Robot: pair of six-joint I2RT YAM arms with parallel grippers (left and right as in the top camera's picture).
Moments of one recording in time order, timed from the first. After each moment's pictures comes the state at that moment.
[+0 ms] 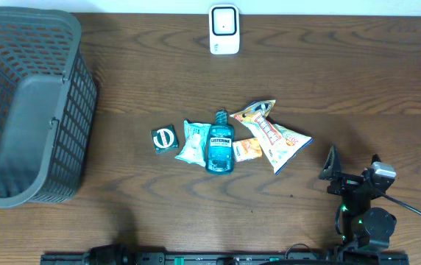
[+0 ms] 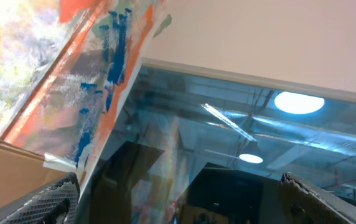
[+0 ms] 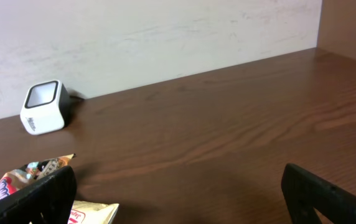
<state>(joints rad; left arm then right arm) 0.15 0.13 1.26 -0.29 -0.16 -0.28 -0.14 0.02 0.01 -0.07 -0.01 0.20</state>
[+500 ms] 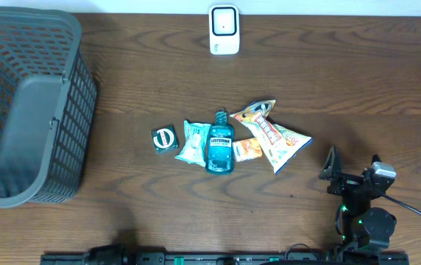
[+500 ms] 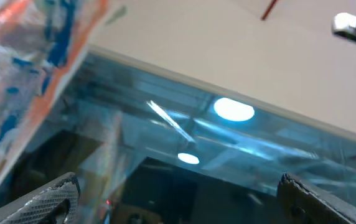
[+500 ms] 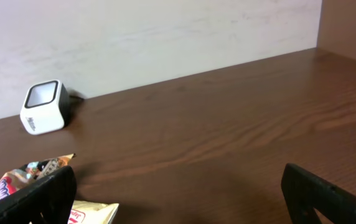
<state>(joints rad) 0.15 0.00 1.17 -0.26 0.04 -0.48 -0.14 0.02 0.01 -0.07 -0.01 0.20</state>
